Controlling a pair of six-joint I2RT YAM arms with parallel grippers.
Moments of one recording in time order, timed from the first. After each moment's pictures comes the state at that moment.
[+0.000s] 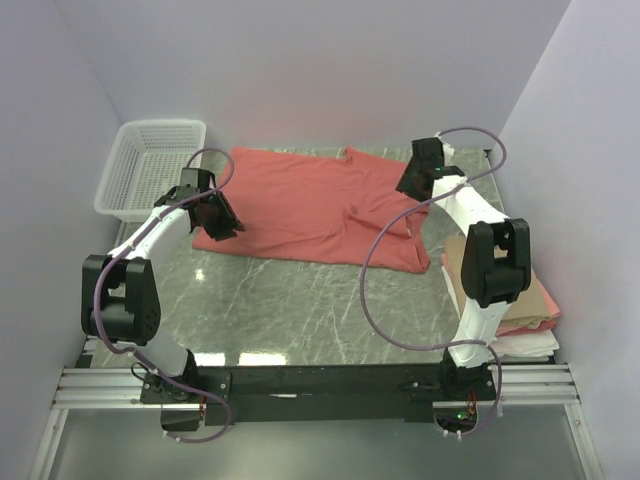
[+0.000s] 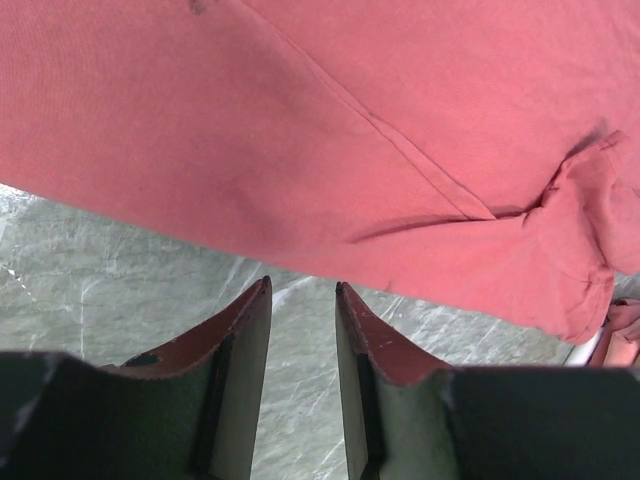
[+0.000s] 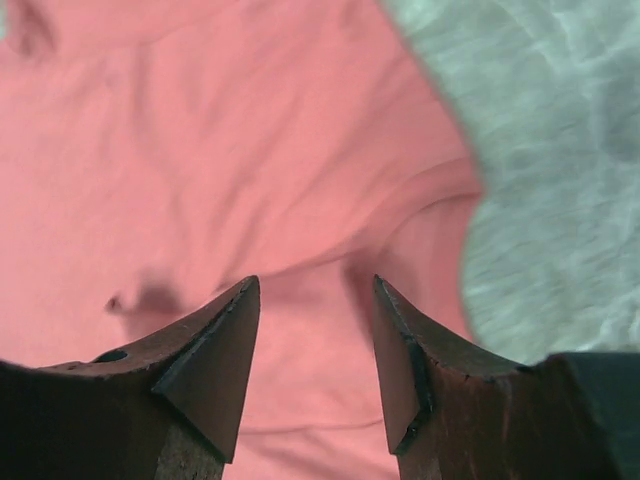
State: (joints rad) left arm -0.10 1.59 1.14 -0.51 0.20 -0.67; right arm 0.19 1.88 1.49 -0.47 0.24 0.55
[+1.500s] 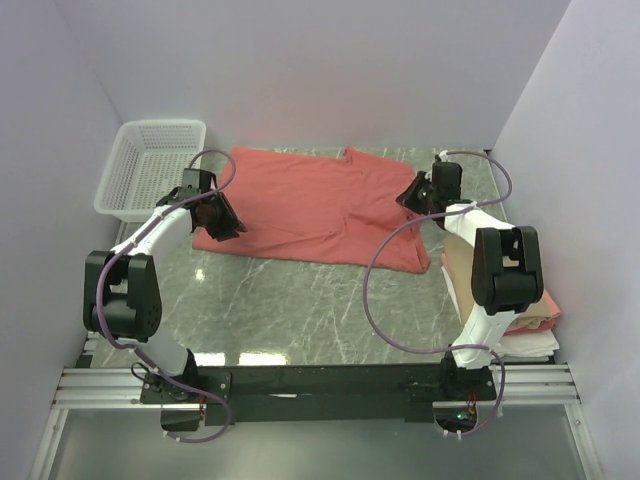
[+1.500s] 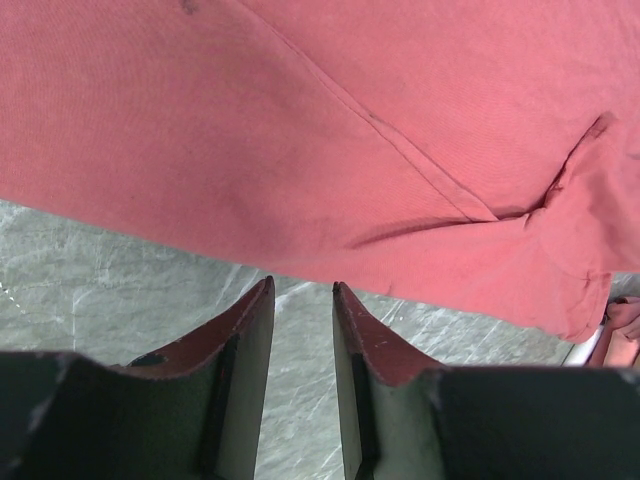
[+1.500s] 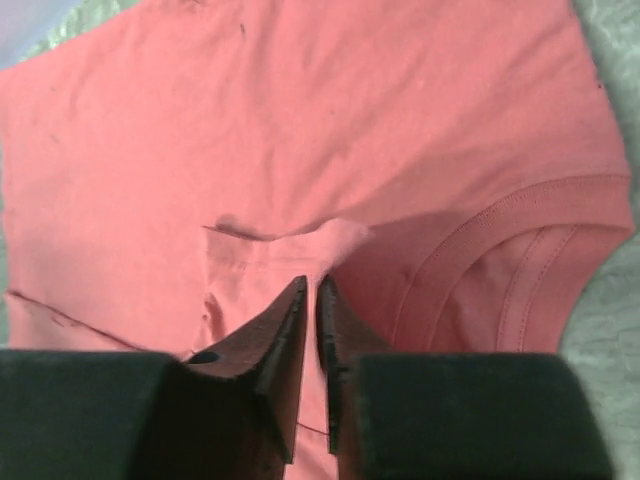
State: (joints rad) left arm -0.10 1.62 1.13 -0.49 0.21 -0.67; right arm 0.04 1.80 1.12 0.06 -0.23 0.57
